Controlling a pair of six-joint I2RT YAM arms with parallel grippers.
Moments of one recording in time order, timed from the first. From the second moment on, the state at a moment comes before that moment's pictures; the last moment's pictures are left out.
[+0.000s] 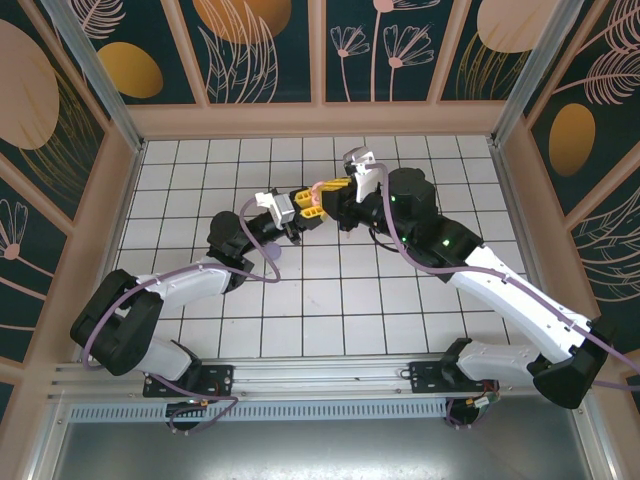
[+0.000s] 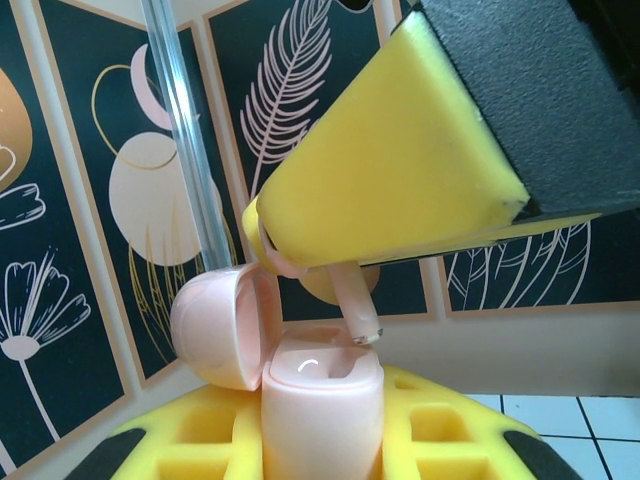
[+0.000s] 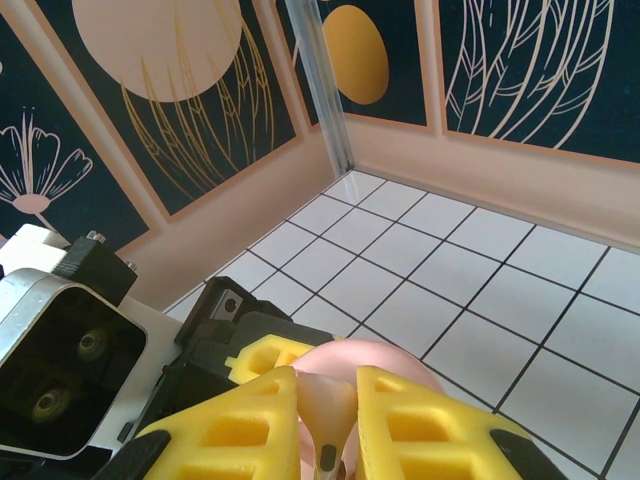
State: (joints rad) left arm -0.63 1.46 0.69 1.18 0.61 -0.03; right arm 0.83 1.16 1.20 -0.24 -0.10 0.22
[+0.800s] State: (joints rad) left arm -0.63 1.46 0.70 1.11 0.61 -0.06; right arm 0.83 1.17 1.16 -0.22 -0.06 0.15
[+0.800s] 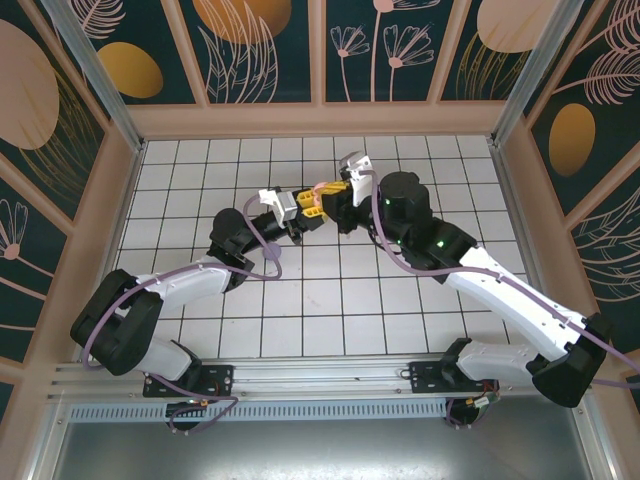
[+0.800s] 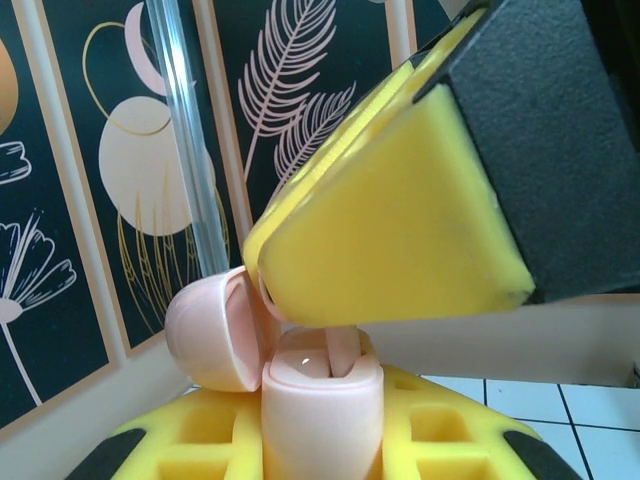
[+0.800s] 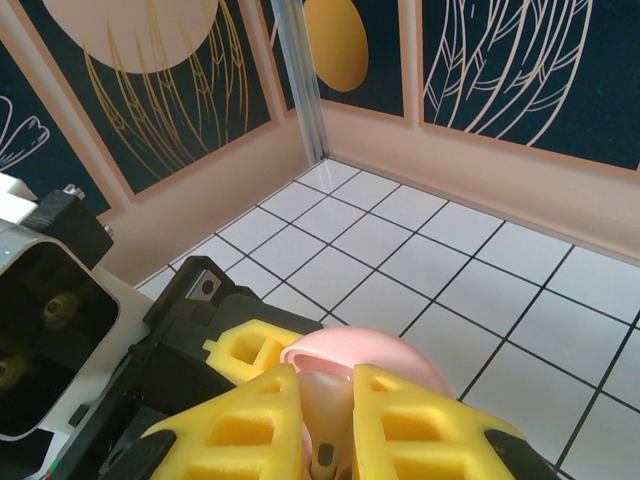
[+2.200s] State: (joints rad) left arm -0.64 1.36 0.47 1.28 0.43 -0.11; right arm 0.53 1.33 1.26 -0.52 0.04 0.55
